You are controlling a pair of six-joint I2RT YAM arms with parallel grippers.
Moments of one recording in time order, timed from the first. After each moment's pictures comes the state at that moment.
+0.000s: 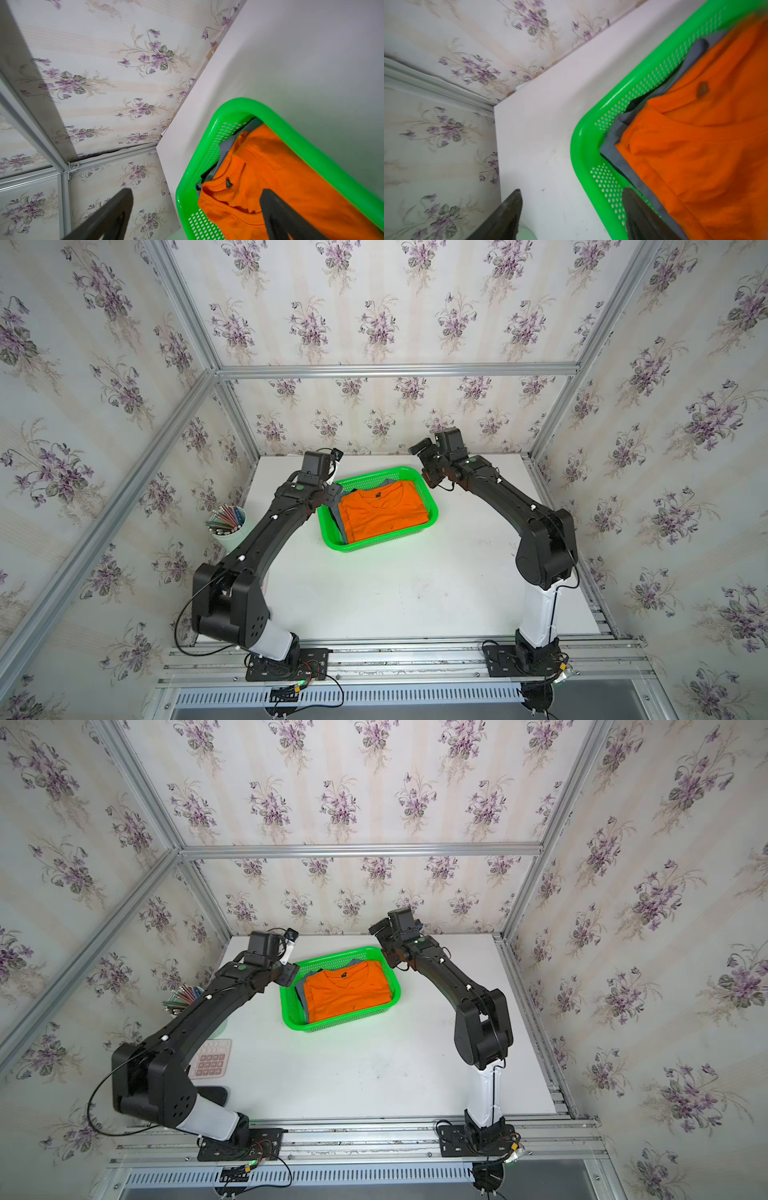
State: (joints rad) left arm -0.26 1.46 1.30 -0.54 -0.26 0.31; right arm 0.45 1.94 1.74 -0.41 -0.10 1.25
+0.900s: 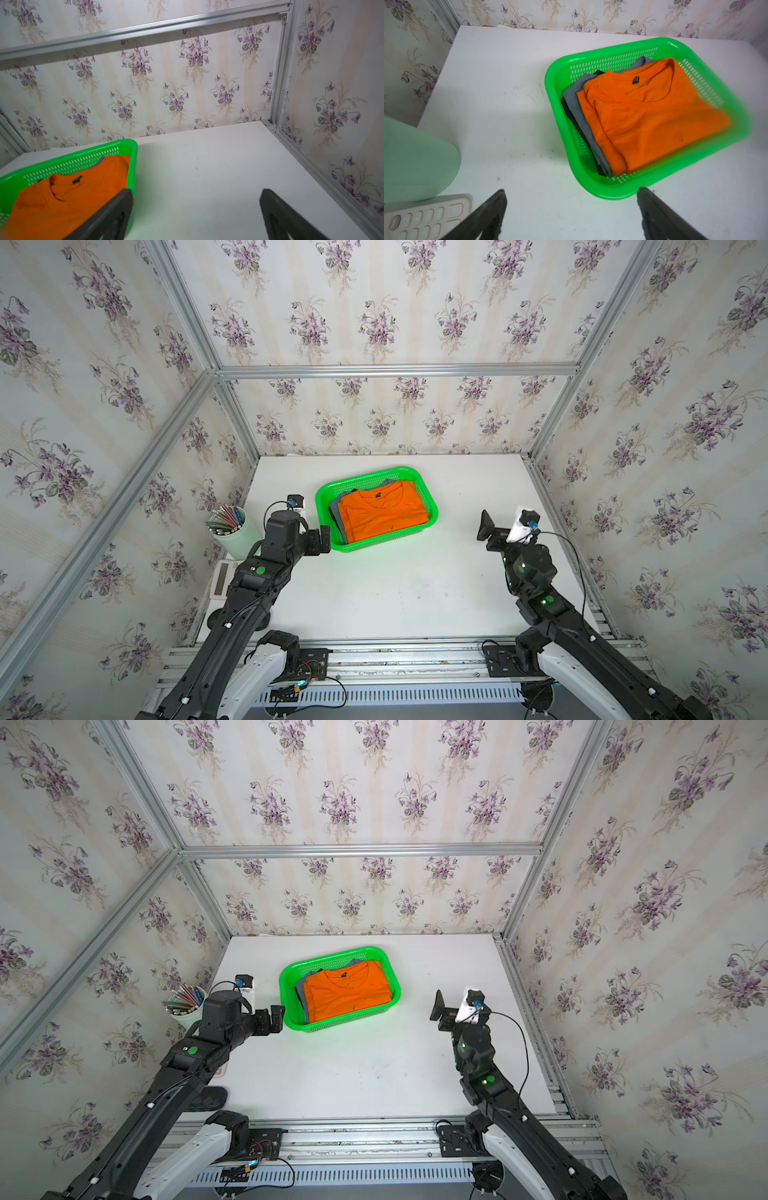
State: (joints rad) left arm -0.25 0.85 0.76 -0.55 -0.07 -0.22; right arm 0.44 0.66 0.21 0.41 0.44 0.10
